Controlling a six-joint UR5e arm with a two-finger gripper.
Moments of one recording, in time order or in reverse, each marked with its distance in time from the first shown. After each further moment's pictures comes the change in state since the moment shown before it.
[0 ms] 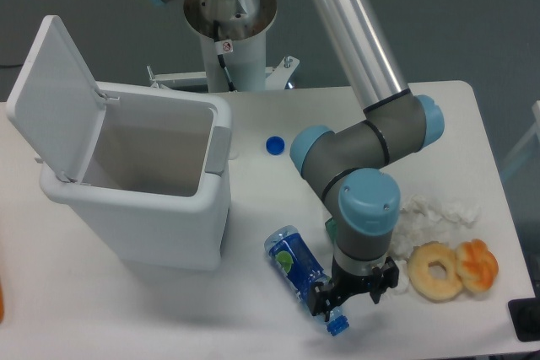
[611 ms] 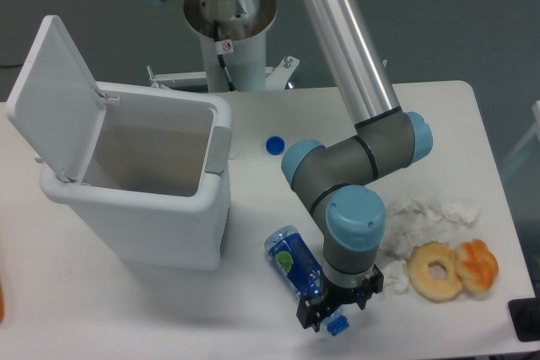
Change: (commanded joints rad) arm -0.011 -0.040 0.005 0.035 0.009 -0.023
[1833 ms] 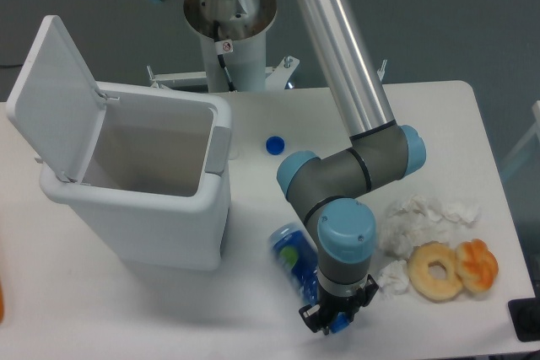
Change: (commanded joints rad) arm -0.012 -0.020 0.011 0.006 0.037 -0.020
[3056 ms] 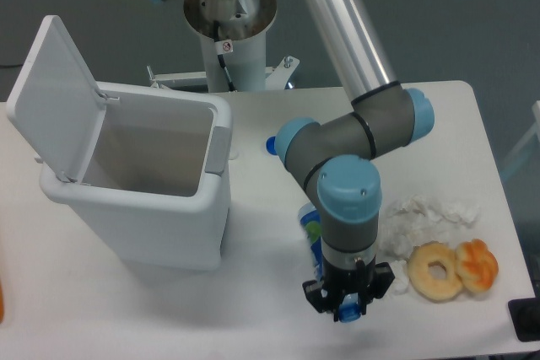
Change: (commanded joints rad) arm 0.029 0.193 -0.067 -0.005 0.029 0.536
